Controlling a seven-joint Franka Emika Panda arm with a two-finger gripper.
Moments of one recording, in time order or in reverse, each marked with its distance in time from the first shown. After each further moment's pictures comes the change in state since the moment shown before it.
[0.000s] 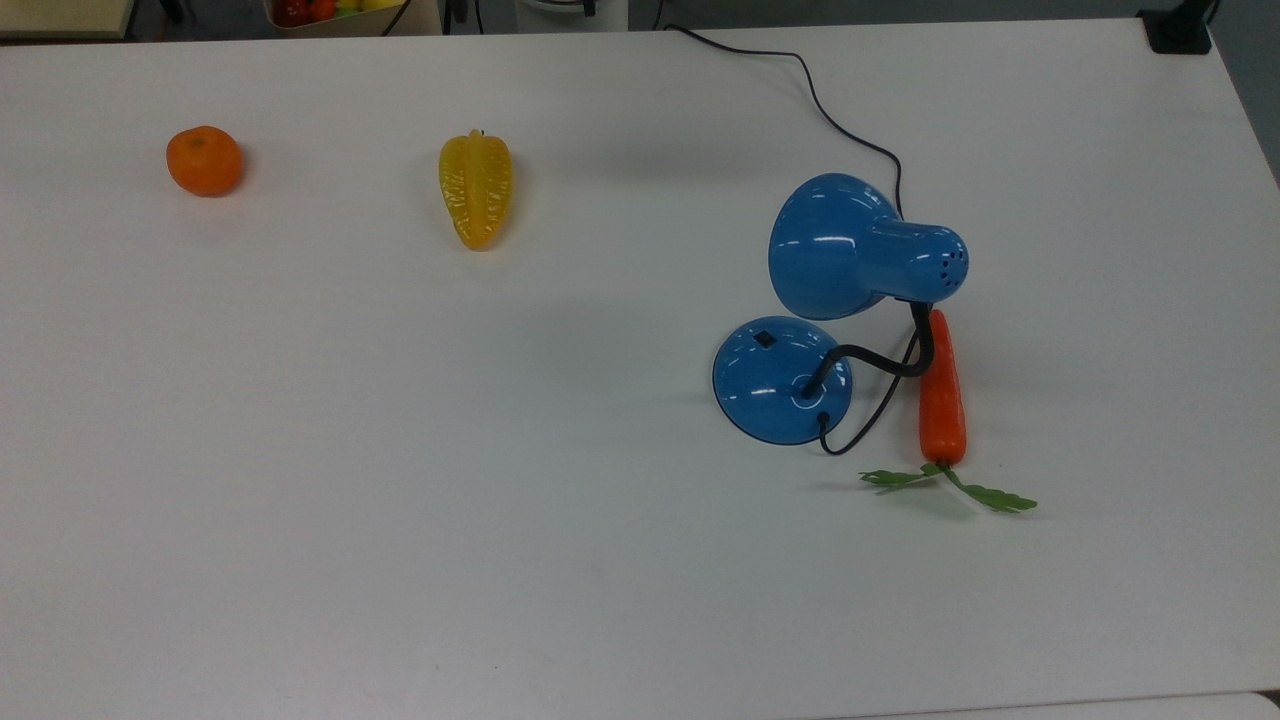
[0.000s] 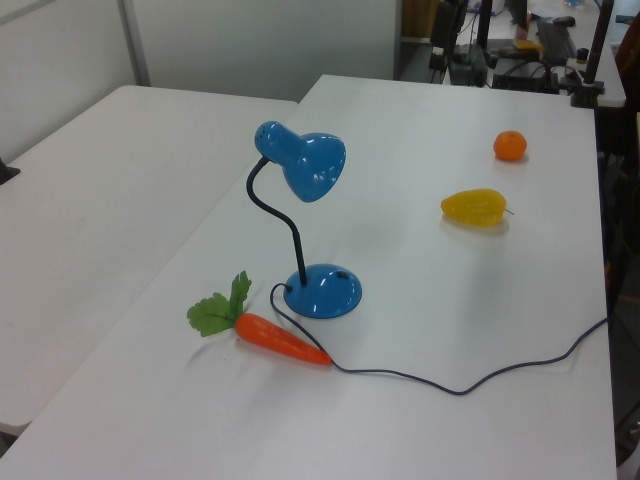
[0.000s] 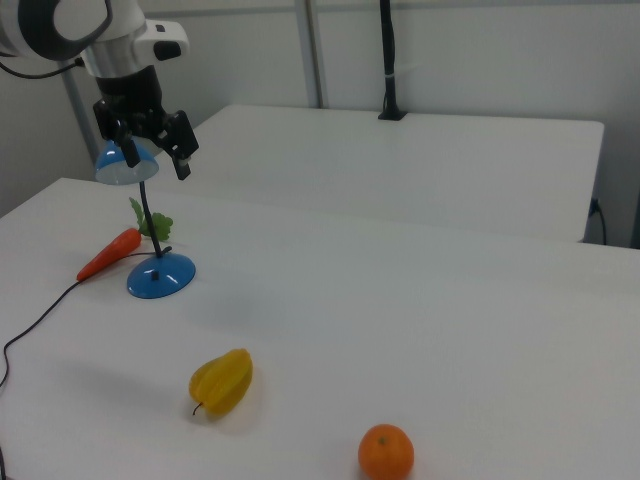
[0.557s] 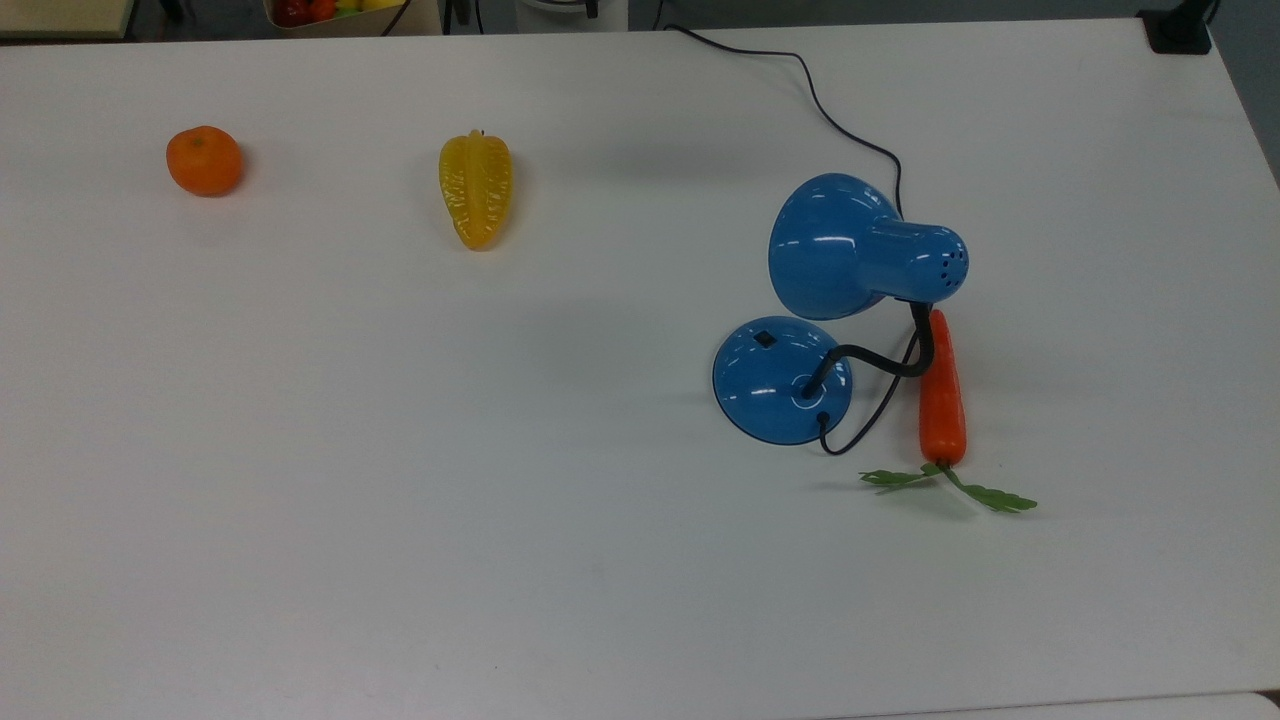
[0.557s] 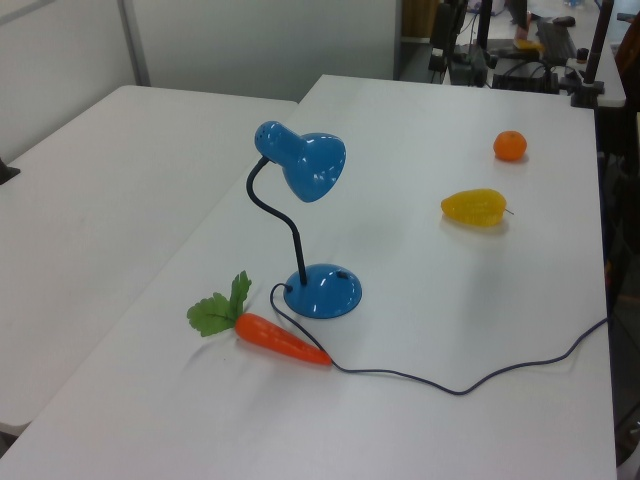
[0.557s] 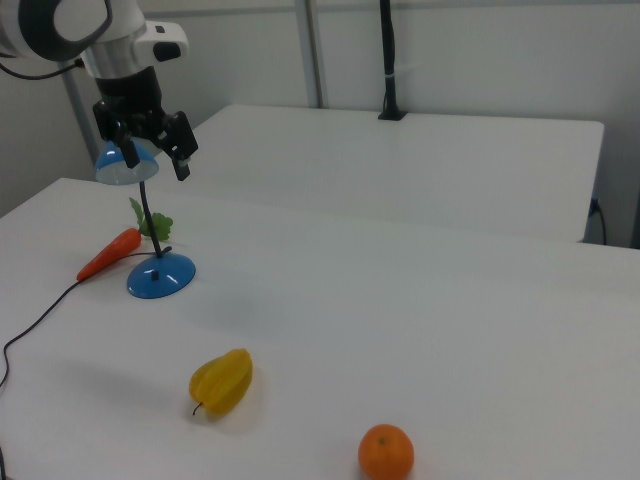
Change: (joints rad) arm 0.001 0.002 0.002 -0.001 0.000 0.000 0.000
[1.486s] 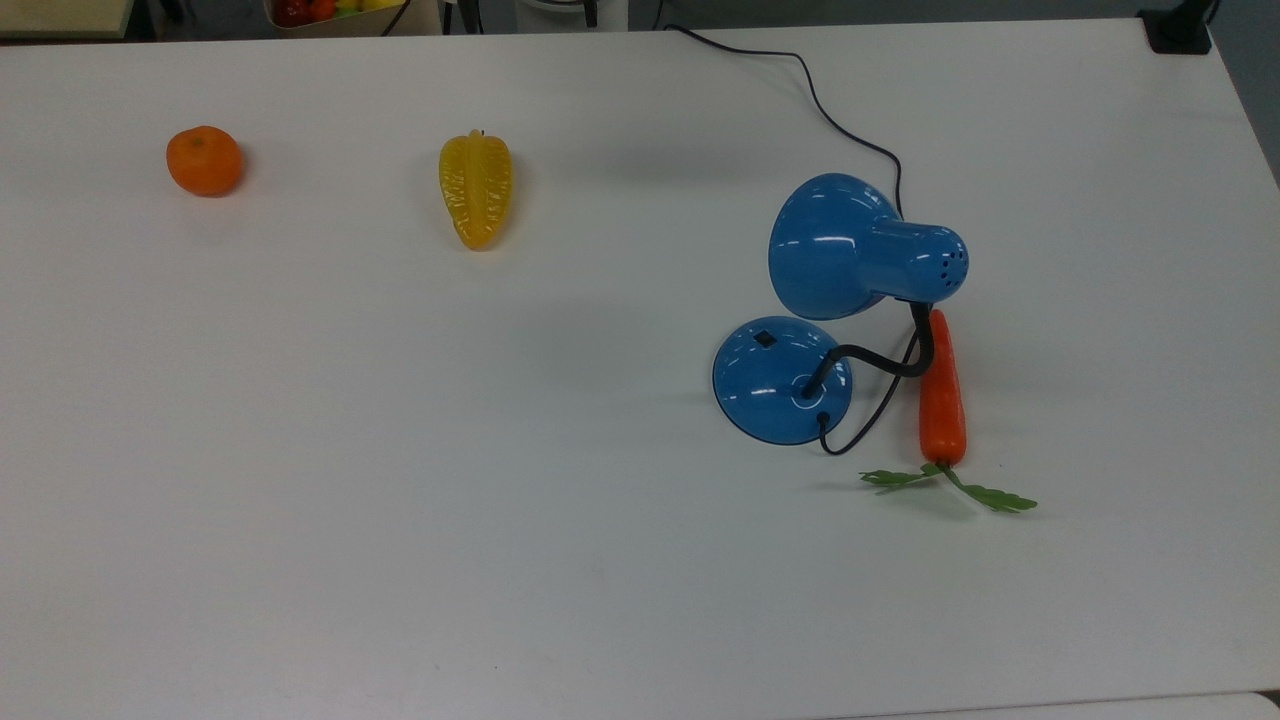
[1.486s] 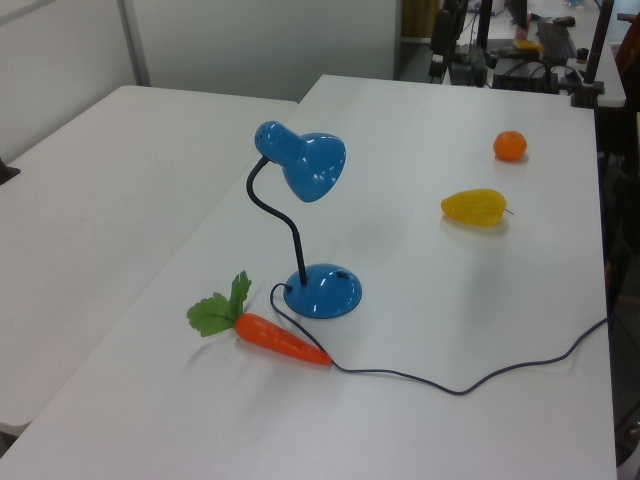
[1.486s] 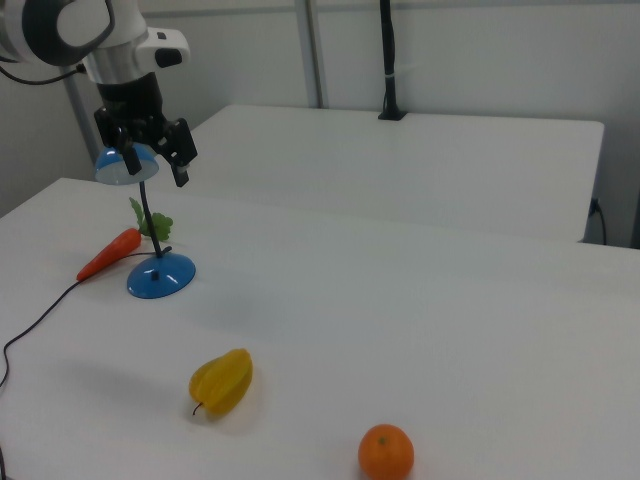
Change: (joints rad) arm 0.001 0.004 0.002 -0.013 0.000 0.000 0.000
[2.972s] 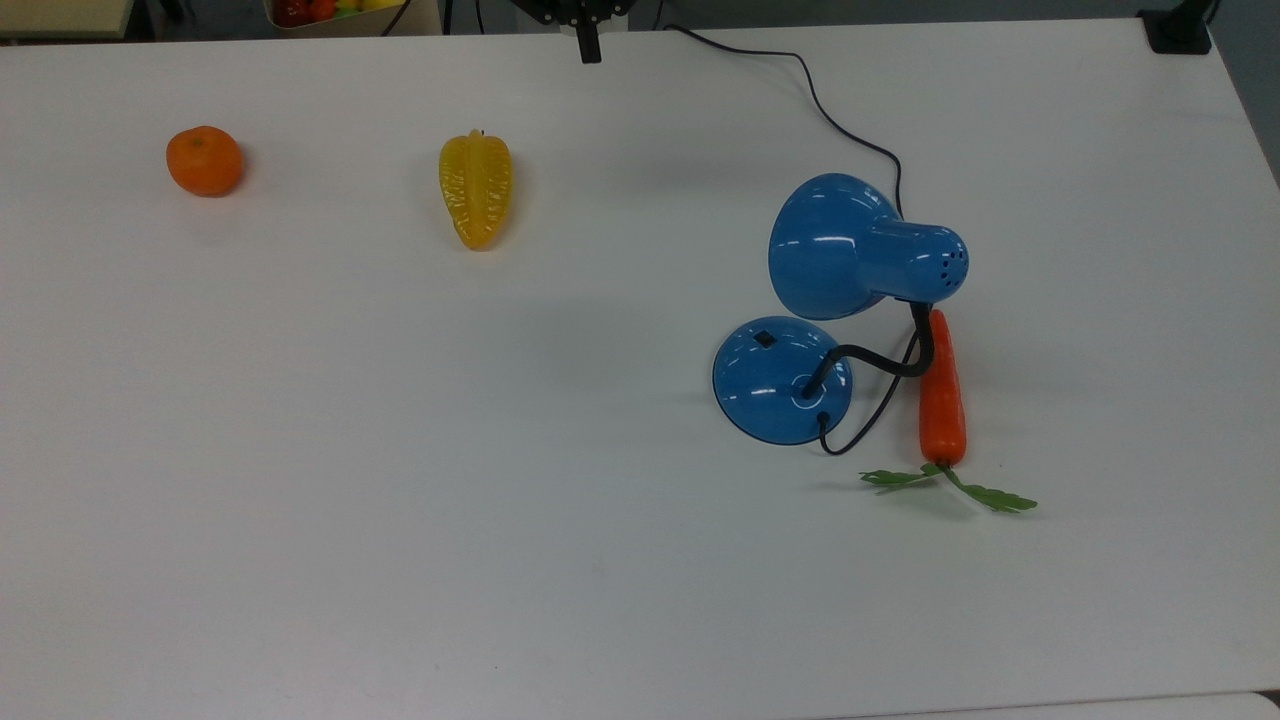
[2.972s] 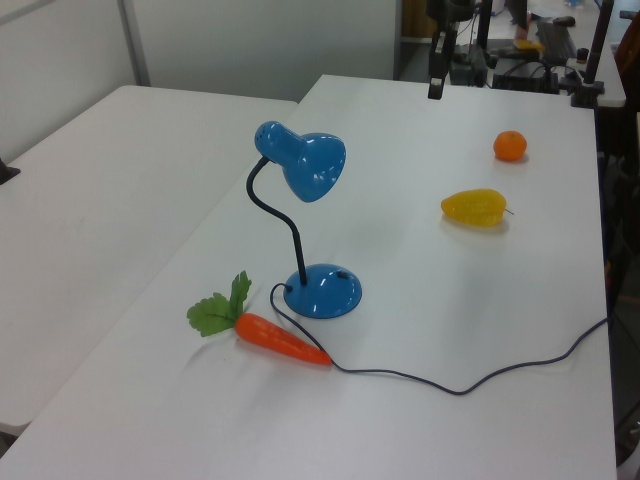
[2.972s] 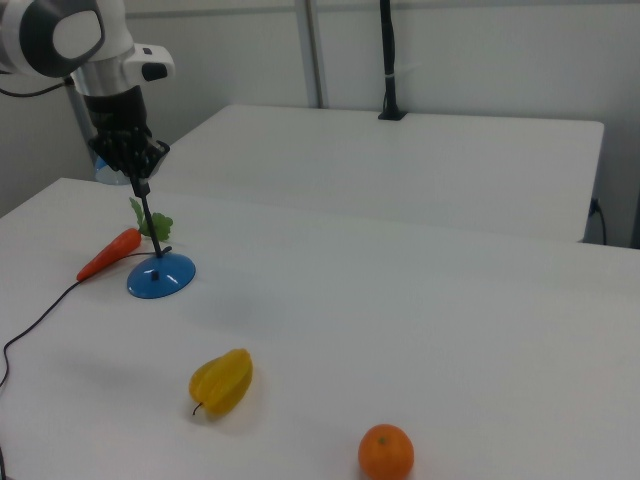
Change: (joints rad) arm 0.000 0.023 0.066 -0.017 0.011 0.000 0.002
